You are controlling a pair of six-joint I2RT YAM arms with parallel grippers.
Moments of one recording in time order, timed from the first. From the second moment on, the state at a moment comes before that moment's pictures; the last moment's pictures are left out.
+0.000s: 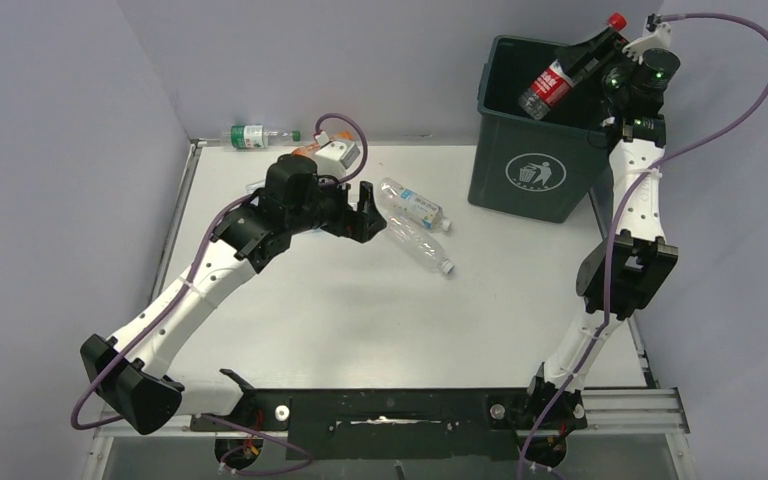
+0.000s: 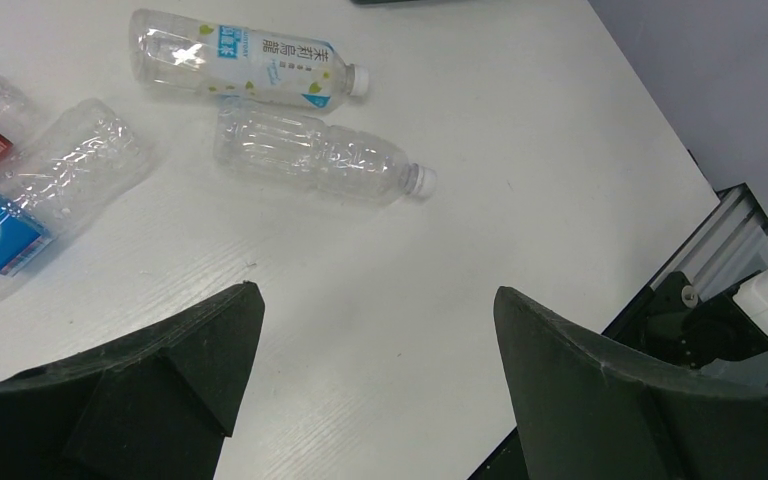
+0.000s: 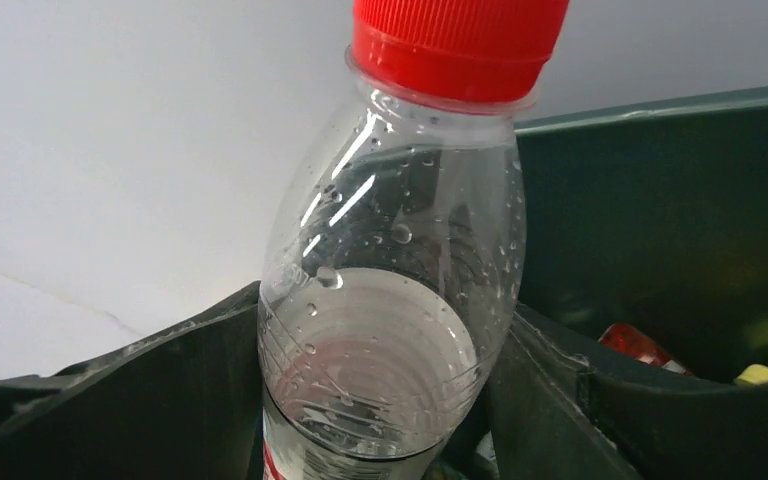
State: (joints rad) left arm -0.63 1.30 1.35 -0.51 0.18 -0.31; right arm -0.25 1.97 2.09 -0.09 -0.48 0.61
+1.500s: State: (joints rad) left arm -0.63 1.20 1.22 -0.54 0.10 -0.49; right arm 0.35 1.29 1.21 -0.53 -0.21 0.18
